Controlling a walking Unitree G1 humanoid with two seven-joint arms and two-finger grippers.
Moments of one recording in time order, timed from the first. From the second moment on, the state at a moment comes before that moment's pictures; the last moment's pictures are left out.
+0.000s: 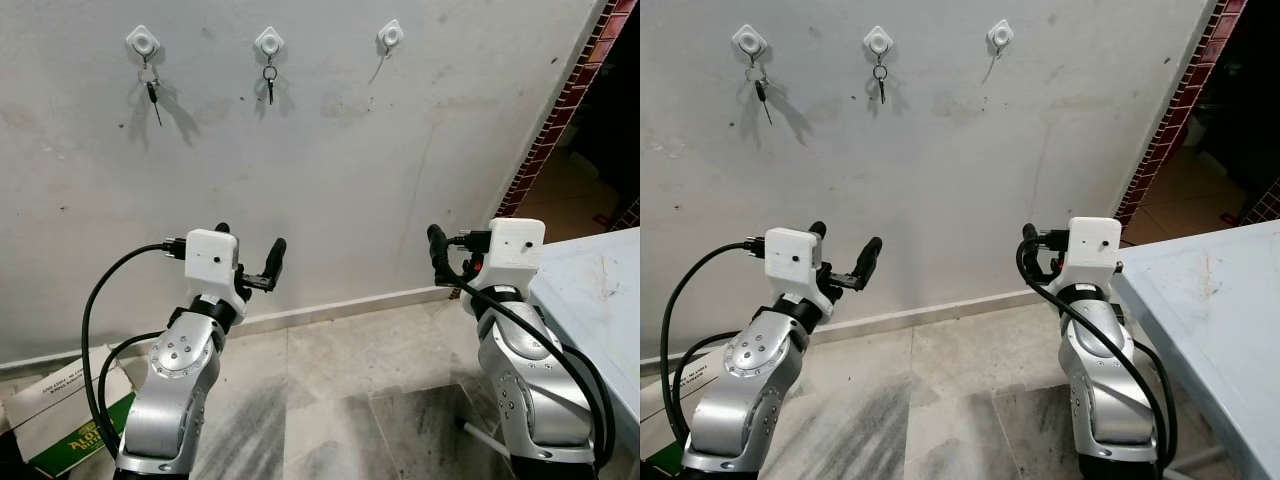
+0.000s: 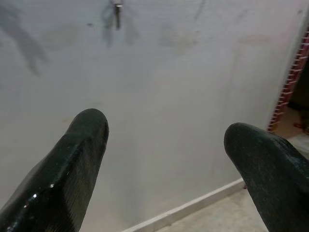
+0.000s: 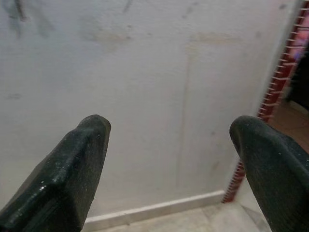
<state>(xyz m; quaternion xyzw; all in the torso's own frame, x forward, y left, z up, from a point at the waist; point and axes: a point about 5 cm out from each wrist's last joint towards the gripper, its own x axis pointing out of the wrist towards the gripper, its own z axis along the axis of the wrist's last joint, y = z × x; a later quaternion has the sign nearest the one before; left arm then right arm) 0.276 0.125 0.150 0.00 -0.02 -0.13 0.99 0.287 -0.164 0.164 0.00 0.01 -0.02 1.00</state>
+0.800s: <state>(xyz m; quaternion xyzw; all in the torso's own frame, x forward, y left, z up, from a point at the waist) 0.276 0.124 0.150 0.00 -0.02 -0.13 0.99 0.292 -0.148 0.169 0.00 0.00 0.02 1.00</state>
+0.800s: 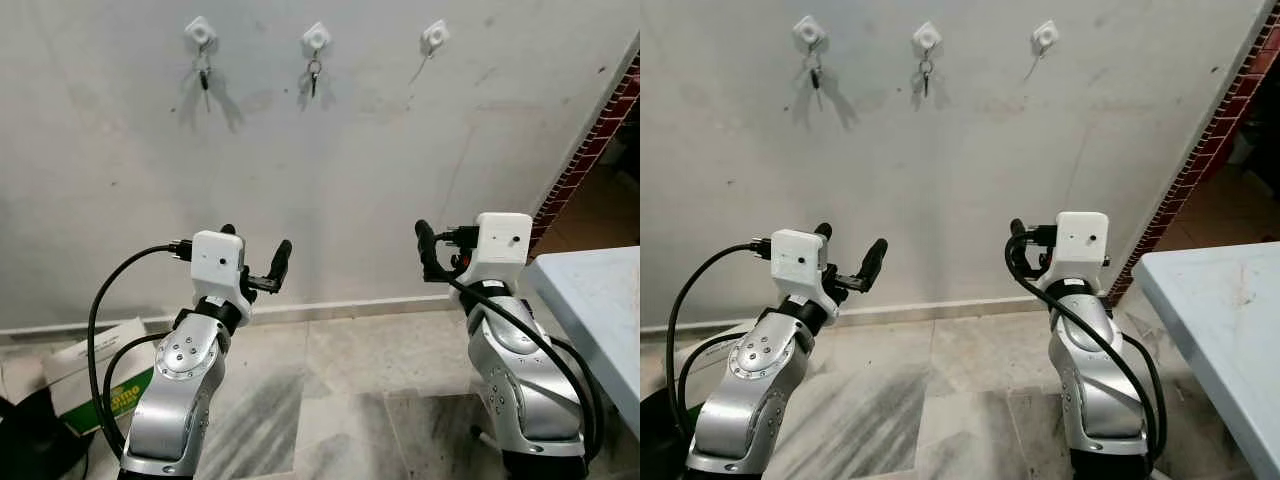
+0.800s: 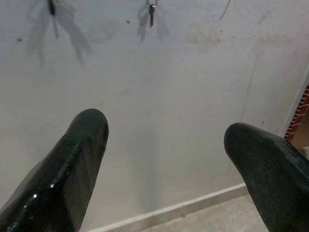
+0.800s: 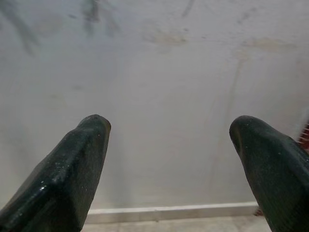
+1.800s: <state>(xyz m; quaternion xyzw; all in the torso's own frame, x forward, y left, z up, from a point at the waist) 0.276 0.124 0.151 0.00 -0.02 -0.13 0.99 0.295 -0.141 0.167 0.00 0.00 0.03 1.00</state>
